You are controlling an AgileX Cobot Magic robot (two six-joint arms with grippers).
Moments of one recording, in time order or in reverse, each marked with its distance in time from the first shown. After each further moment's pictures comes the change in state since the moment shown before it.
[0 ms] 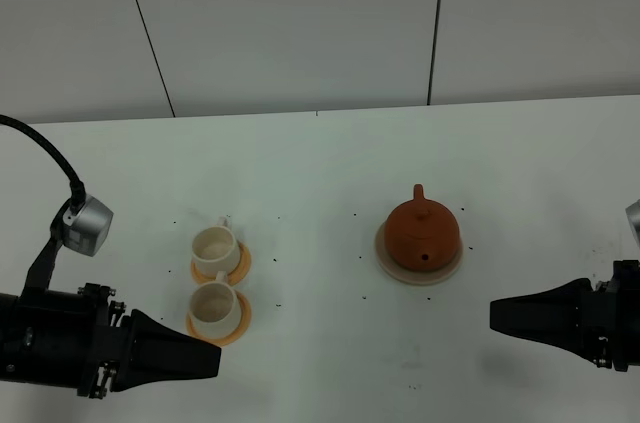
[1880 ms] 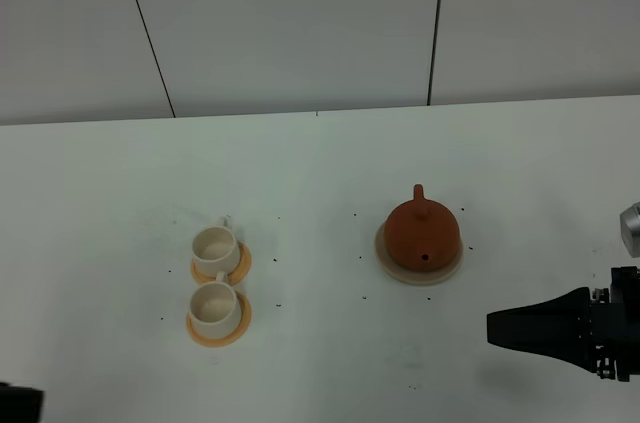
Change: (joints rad) left arm 0.000 -0.719 -0.137 0.771 -0.036 -0.747; right arm 0.000 0.000 -0.001 -0.027 0.080 0.000
